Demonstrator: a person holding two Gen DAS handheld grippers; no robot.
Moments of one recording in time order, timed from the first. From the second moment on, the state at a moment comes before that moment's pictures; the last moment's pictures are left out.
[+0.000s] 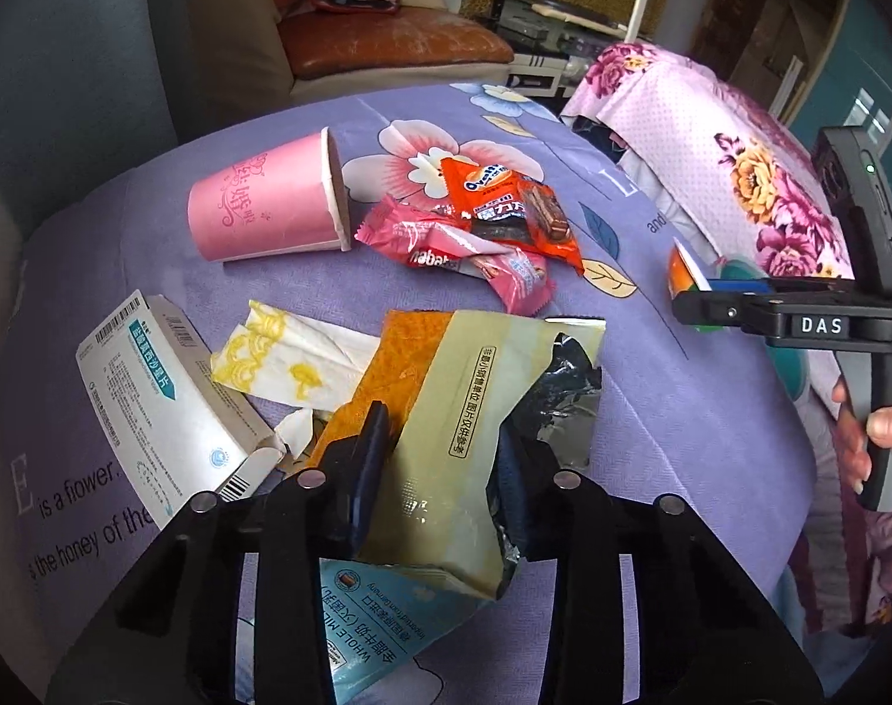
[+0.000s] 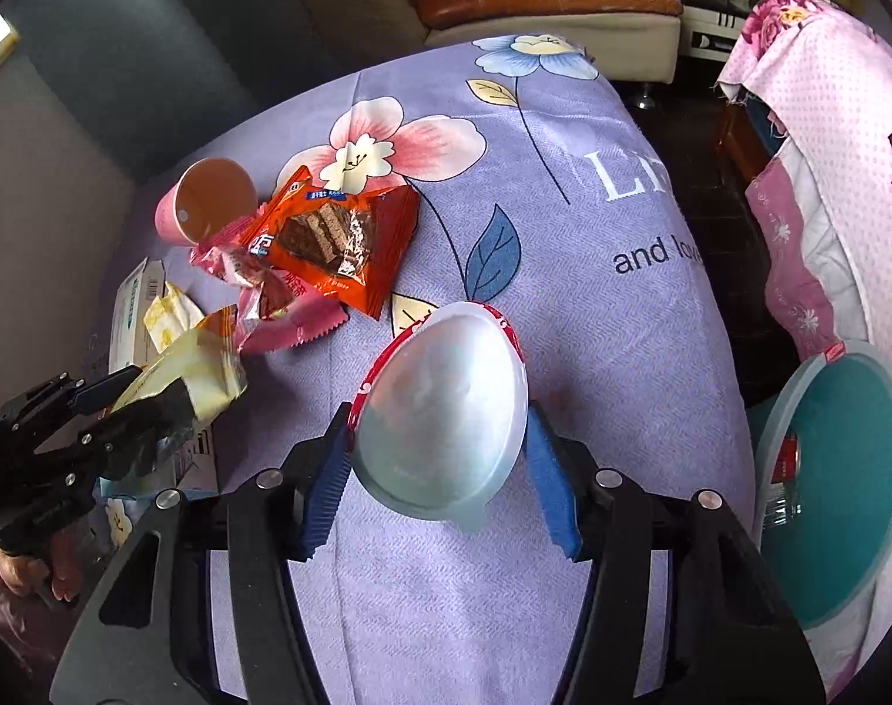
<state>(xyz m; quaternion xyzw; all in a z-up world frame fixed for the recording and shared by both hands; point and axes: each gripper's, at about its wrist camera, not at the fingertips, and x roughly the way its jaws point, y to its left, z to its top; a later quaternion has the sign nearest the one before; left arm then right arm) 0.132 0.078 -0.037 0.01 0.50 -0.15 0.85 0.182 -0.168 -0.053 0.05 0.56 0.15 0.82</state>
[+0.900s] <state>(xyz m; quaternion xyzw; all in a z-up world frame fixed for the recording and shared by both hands) 0.095 -0.034 -0.040 -0.01 0.51 -0.20 0.84 0.089 -0.268 -0.025 0.13 0.52 0.12 0.84</state>
